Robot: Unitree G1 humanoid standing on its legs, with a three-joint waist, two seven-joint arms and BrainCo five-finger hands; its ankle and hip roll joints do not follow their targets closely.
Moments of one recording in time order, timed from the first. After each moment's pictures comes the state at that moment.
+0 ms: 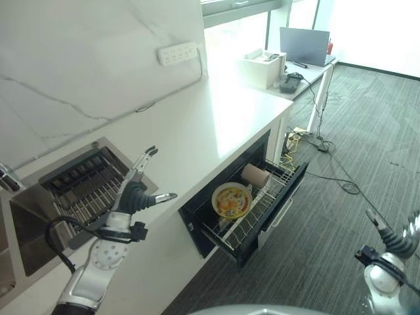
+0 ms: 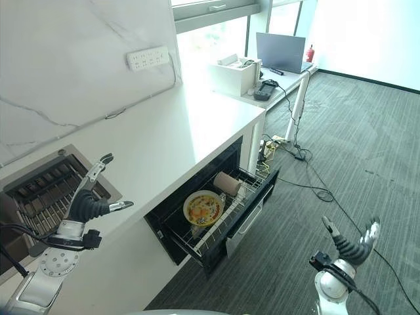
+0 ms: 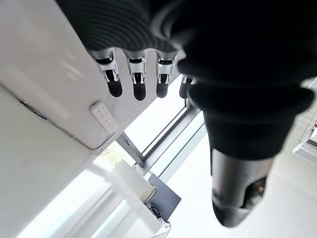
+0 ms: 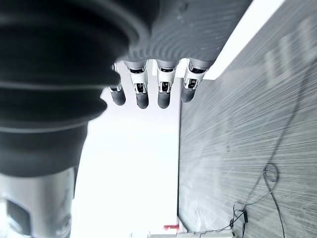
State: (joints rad) left arm 0.18 0.61 -0.03 -0.02 0.18 -0.42 0.25; right arm 0.22 -0.25 -0.21 0.37 0.29 -0.43 -0.67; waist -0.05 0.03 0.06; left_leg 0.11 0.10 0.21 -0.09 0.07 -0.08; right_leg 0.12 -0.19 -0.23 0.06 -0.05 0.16
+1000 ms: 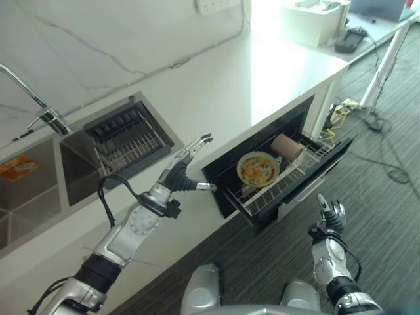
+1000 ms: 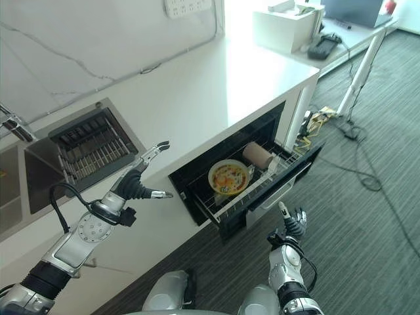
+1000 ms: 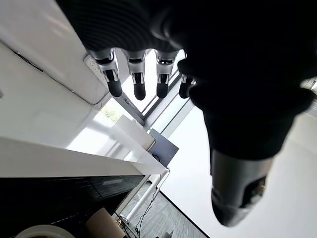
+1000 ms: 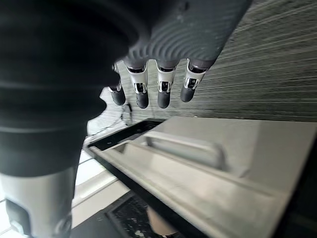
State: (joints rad) left arm -0.20 0.64 -0.35 0.00 0.18 -0.41 0.18; right arm -0.21 -0.21 0.09 0.84 0.87 -0.47 -0.24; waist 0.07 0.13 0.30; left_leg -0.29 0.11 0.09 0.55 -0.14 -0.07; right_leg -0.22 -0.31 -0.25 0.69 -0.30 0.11
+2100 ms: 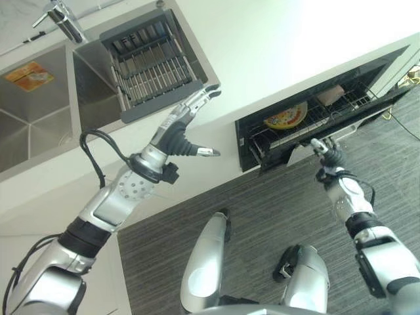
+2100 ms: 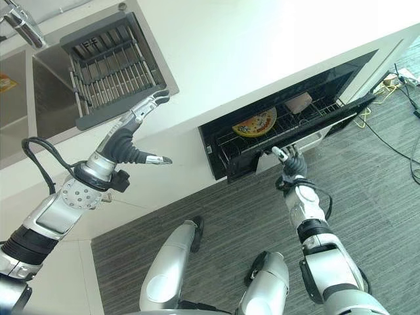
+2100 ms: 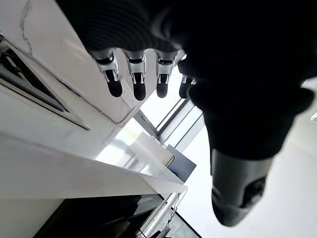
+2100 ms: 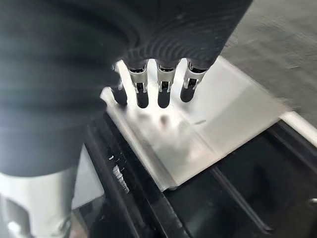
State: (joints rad) left arm -0.44 0.80 -0.35 -0.10 0.09 -0.39 0.17; right arm -0.66 -0.47 0.20 0.94 0.82 -0.23 0.03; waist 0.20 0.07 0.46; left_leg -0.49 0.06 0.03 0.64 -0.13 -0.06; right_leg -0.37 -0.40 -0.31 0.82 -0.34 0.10
